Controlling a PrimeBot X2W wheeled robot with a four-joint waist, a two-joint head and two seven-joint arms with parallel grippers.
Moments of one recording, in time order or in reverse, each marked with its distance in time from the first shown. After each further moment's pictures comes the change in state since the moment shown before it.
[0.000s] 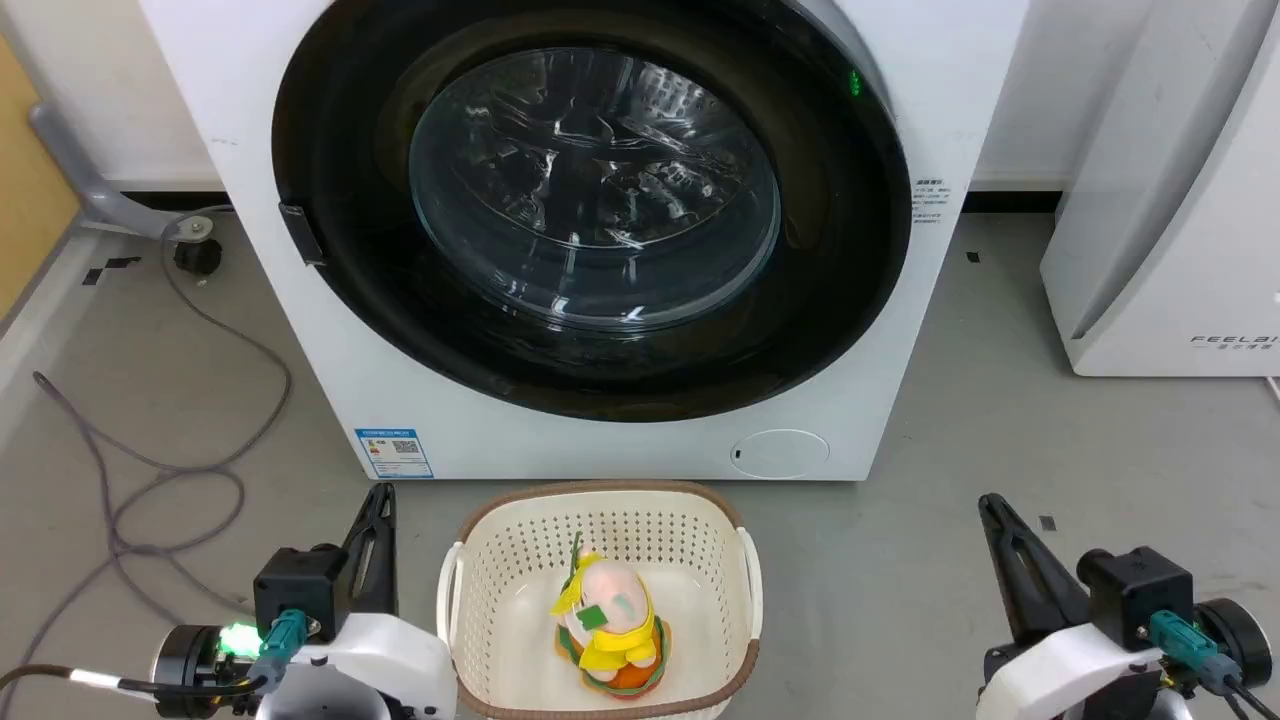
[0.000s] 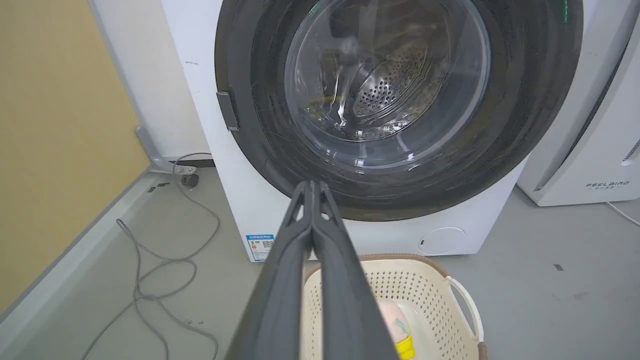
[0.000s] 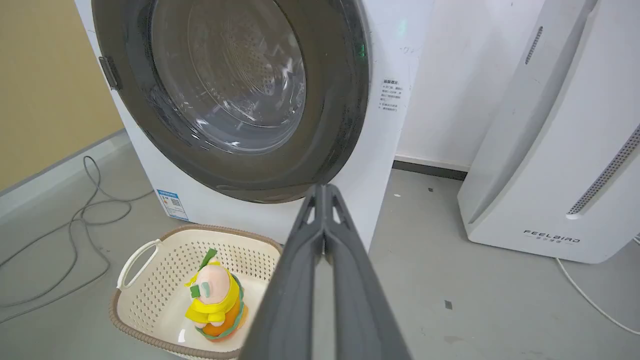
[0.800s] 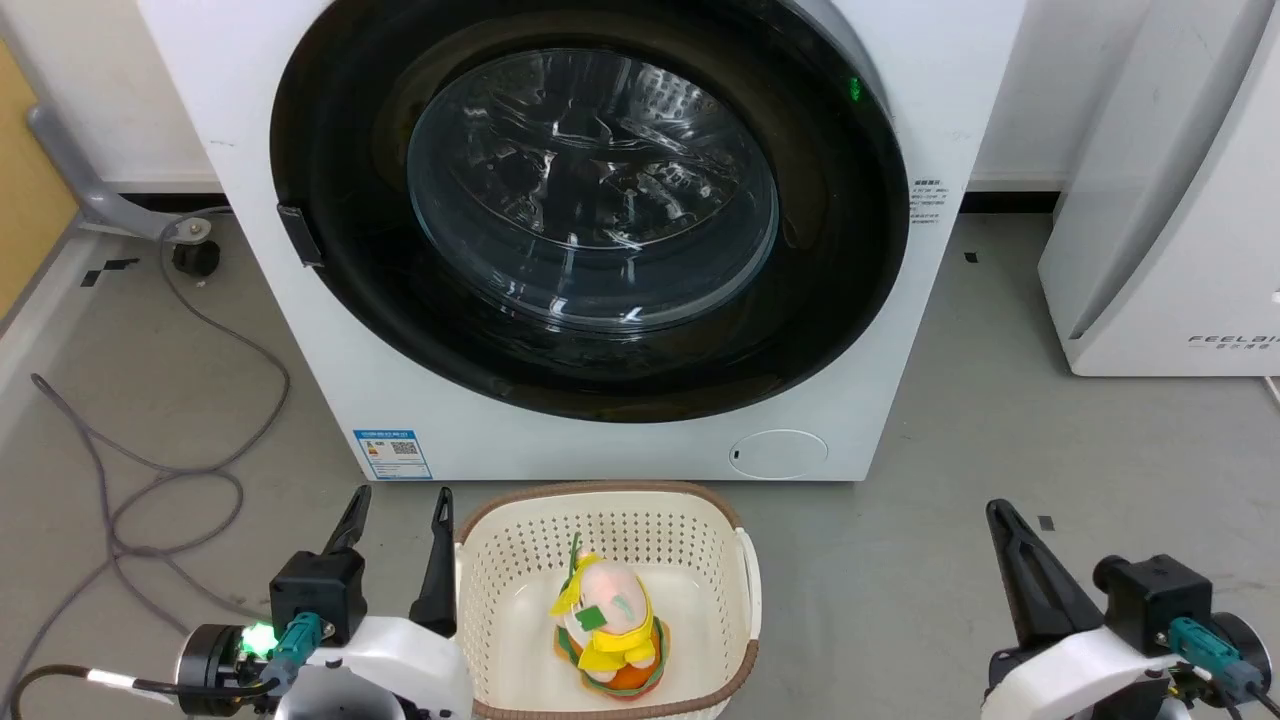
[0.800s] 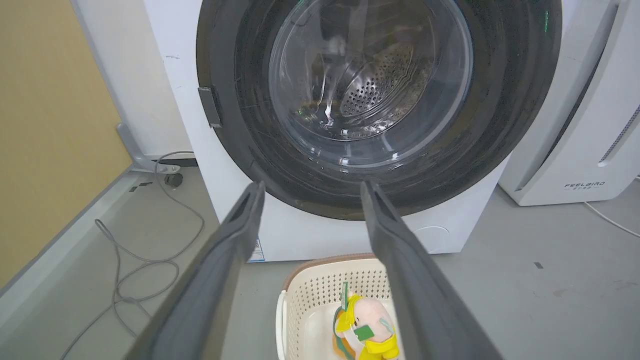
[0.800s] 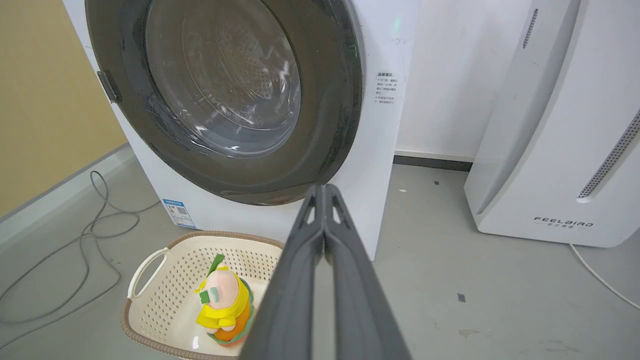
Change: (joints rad) left arm -0.012 -0.001 -0.025 0.043 -0.030 -0.009 -0.034; right arm 0.000 0.000 -0.012 0.035 0.058 0.000 -0.030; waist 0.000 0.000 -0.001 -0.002
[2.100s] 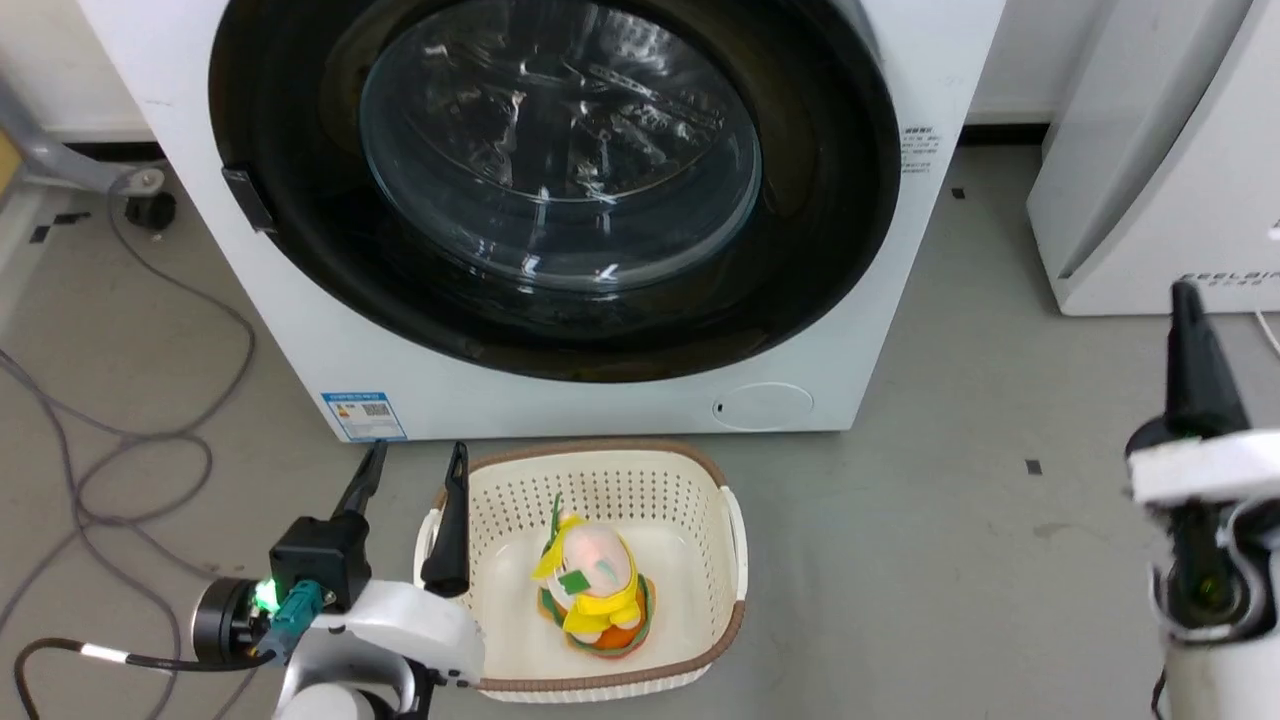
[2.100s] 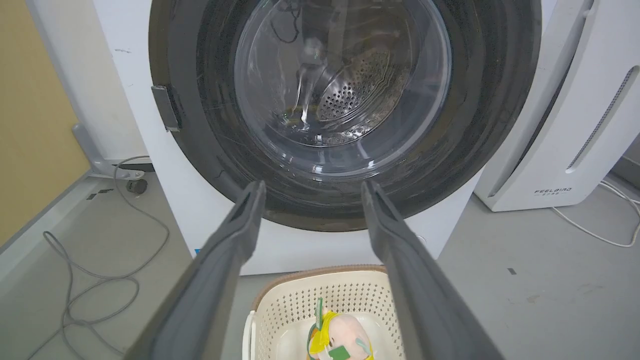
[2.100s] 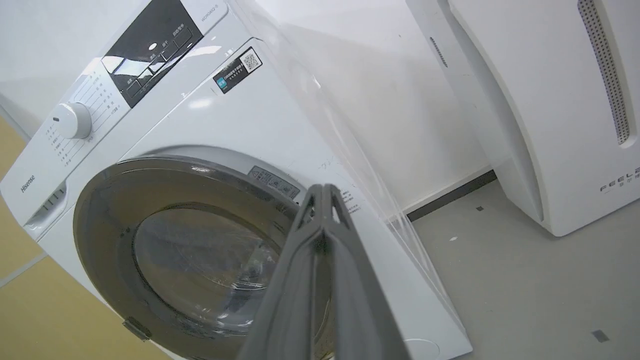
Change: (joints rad) left arm -0.080 0.004 -0.018 0.069 -0.050 -0.026 -0.082; right arm -0.346 -0.046 -0.160 0.171 0.625 0.000 -0.058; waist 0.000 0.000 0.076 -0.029
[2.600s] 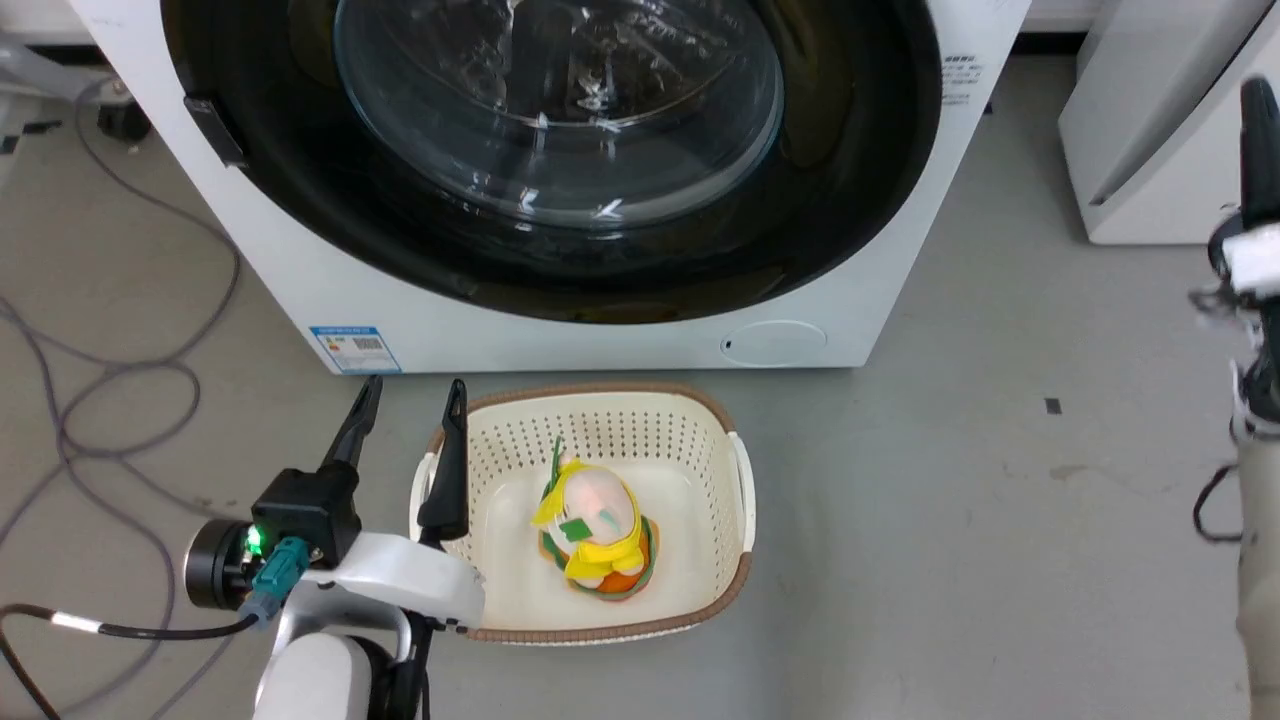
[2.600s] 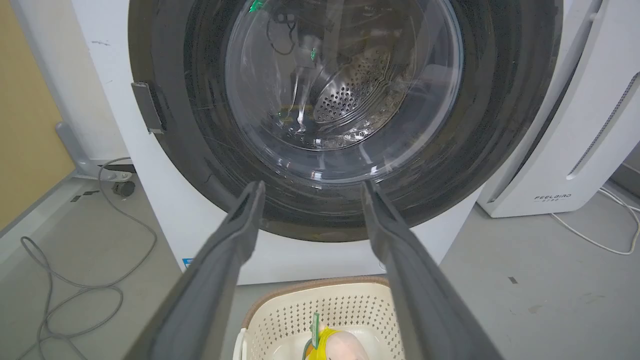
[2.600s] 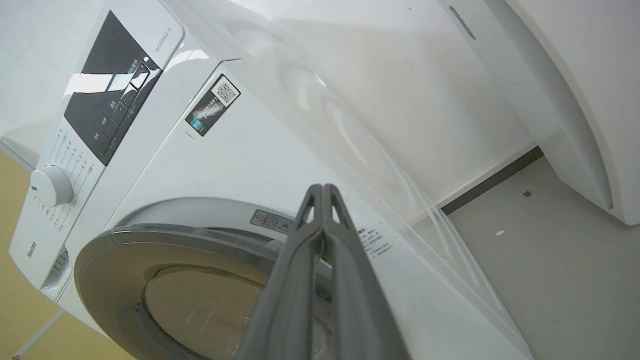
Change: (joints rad) left arm -0.081 0.004 -0.002 -0.007 -0.018 -0.016 -0.028; right arm -0.382 -0.100 -0.008 0.263 0.212 0.000 0.109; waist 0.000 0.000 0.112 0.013
